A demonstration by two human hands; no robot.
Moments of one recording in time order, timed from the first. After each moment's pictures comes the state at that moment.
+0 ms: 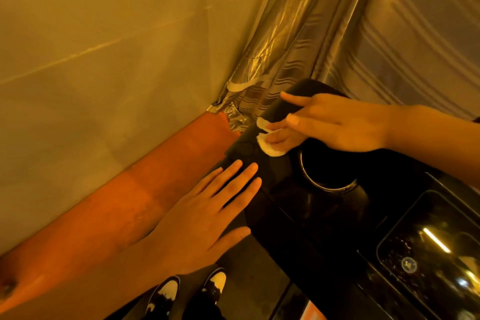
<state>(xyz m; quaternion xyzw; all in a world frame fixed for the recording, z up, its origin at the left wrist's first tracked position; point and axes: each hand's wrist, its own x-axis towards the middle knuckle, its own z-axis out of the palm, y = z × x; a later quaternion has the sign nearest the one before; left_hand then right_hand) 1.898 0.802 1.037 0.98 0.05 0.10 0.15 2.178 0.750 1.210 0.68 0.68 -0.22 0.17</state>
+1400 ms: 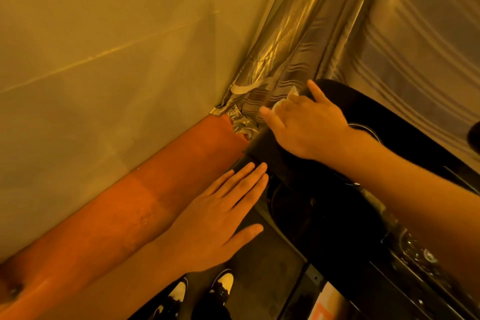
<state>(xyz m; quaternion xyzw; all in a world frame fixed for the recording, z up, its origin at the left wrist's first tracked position) 1.878 0.808 1.026 0.97 0.05 0.11 0.20 2.096 0.790 1.158 0.82 0.53 -0.07 0.20</state>
